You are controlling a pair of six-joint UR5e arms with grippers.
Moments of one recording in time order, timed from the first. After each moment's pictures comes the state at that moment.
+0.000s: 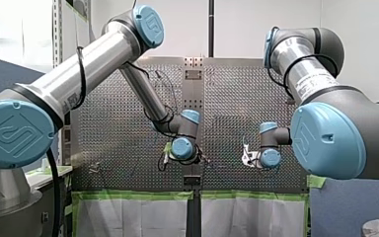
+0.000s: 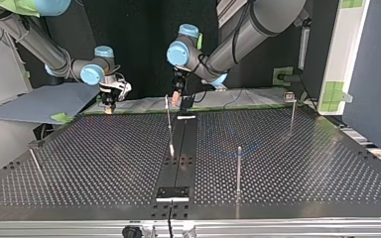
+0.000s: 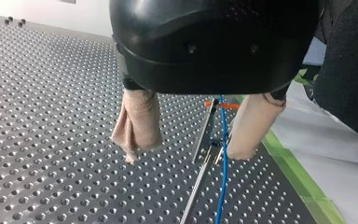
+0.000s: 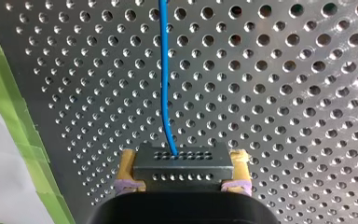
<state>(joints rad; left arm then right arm) -0.66 -2.38 -1.58 -2.61 -1.93 -1.57 1.85 -0.63 1.49 -0.62 1.61 1.63</state>
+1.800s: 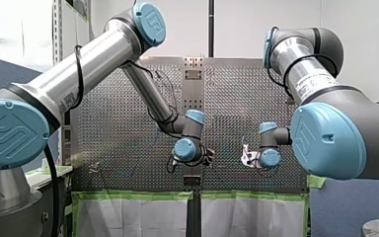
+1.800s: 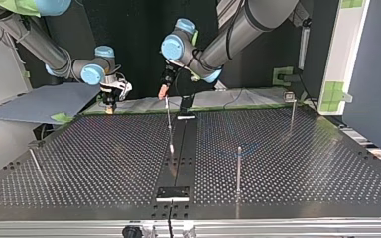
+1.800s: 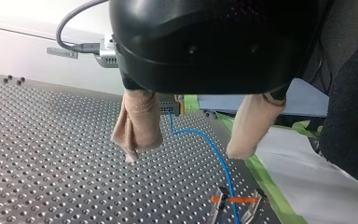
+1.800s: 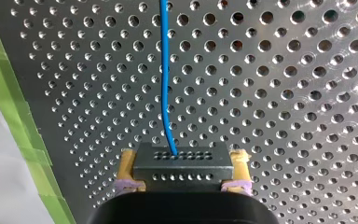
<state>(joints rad) -0.71 -2.38 -1.58 -2.61 -1.82 -1.57 1.85 -0.63 1.49 -0.61 1.61 1.63</state>
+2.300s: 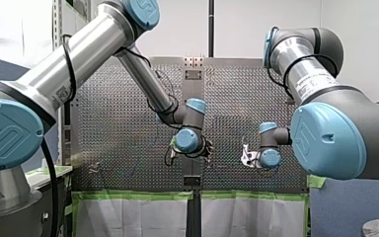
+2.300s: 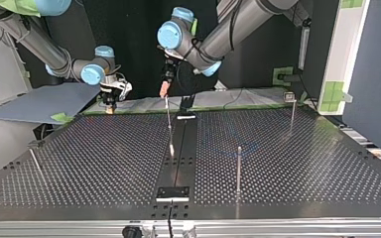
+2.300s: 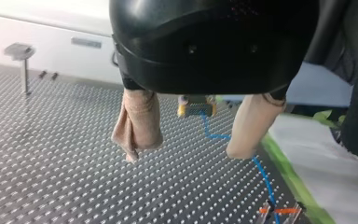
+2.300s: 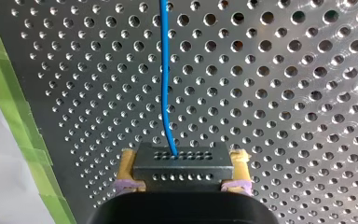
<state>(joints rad) -0.75 -2.27 -1.66 -2.61 -1.95 -1.62 1.85 -0.63 1.49 -0.61 1.61 1.63</state>
